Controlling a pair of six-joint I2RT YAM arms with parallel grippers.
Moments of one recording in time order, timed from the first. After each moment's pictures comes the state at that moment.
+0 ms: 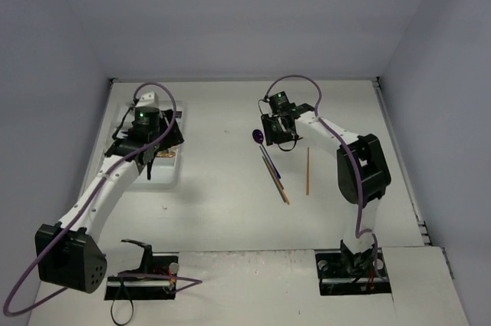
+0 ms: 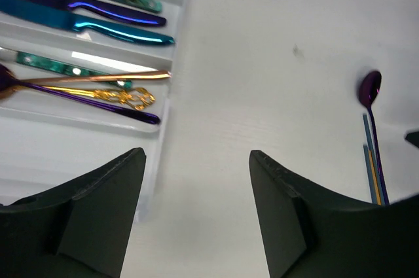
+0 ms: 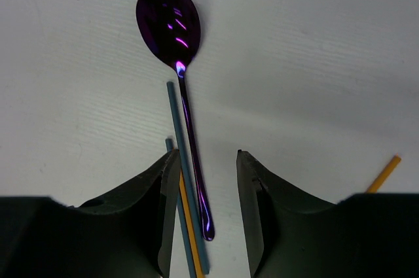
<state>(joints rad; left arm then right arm) -0.21 1.21 1.01 -0.47 -0.13 -0.46 0.48 1.93 1.43 -0.56 0.01 0.23</state>
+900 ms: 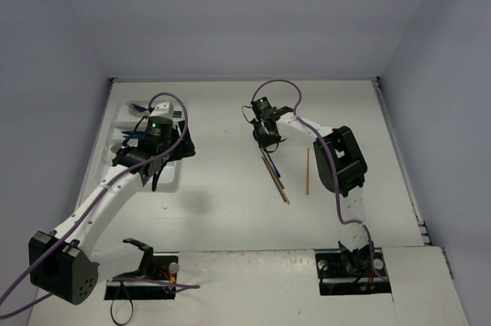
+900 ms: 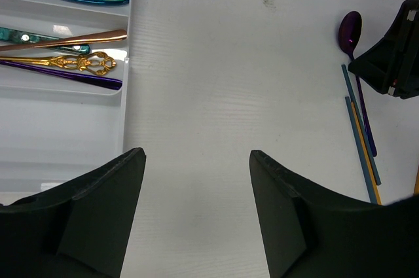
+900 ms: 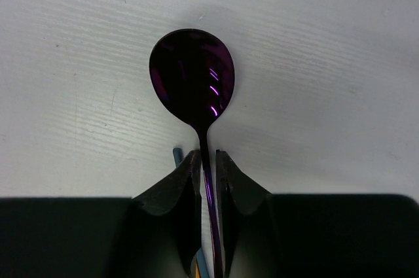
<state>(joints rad) -0.37 1.14 0.95 -0.51 -0.14 -0.49 0.54 2.15 1.57 -0.53 0.12 0.23</state>
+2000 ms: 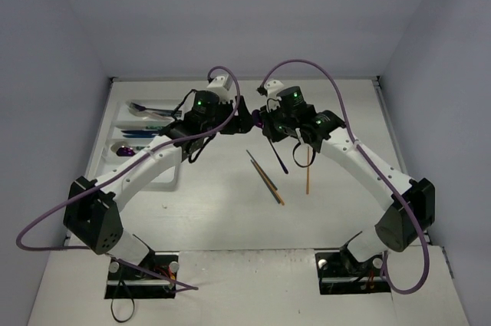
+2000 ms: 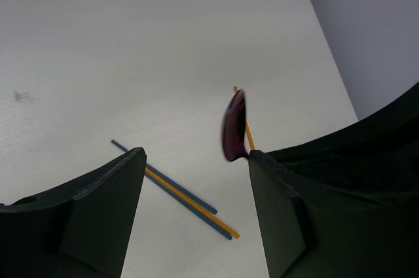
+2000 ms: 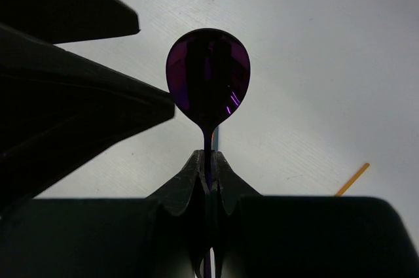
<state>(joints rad) -0.60 1.50 1.26 -0.18 0.10 -0.55 0.60 1.49 1.35 -0.56 -0.06 0.07</state>
